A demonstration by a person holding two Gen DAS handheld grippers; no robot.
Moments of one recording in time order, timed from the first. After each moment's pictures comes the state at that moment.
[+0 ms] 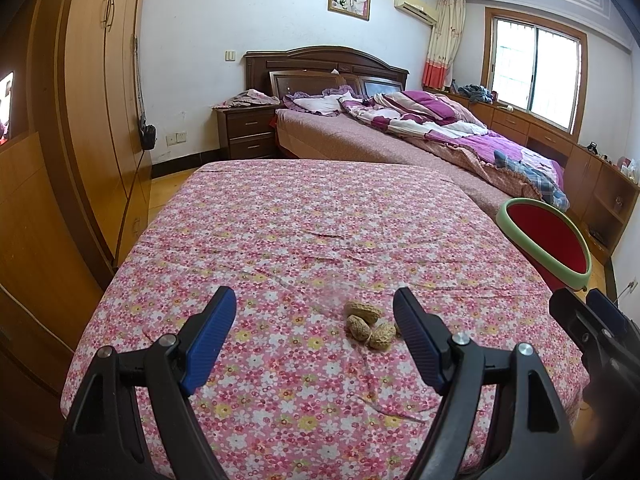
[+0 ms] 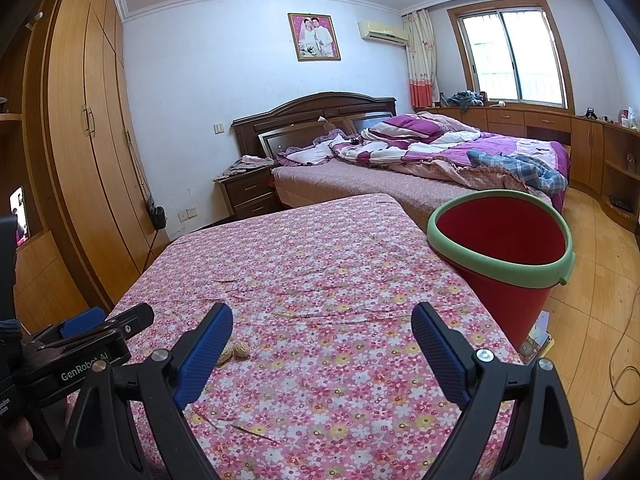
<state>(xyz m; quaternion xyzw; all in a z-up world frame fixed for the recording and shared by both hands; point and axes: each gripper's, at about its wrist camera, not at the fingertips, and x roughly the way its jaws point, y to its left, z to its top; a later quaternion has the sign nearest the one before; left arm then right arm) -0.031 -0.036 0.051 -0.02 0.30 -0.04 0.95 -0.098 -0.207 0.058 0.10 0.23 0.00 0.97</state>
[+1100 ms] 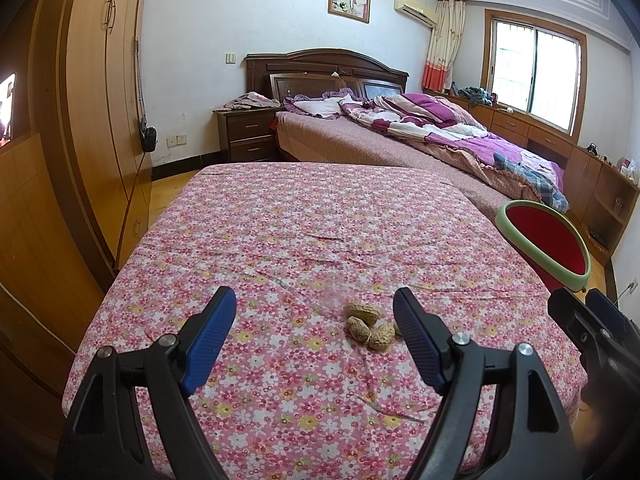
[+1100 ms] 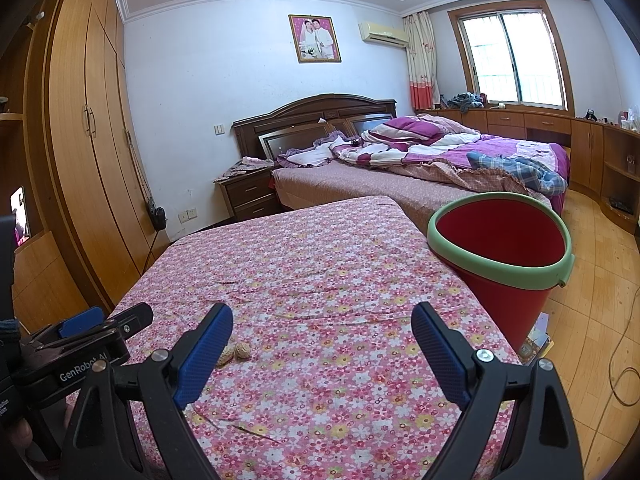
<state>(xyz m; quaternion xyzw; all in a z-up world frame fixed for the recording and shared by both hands) -0.033 -0.035 0.053 -0.02 0.30 -0.04 0.95 -0.098 -0.208 0.058 0.10 0.23 0.00 0.97</state>
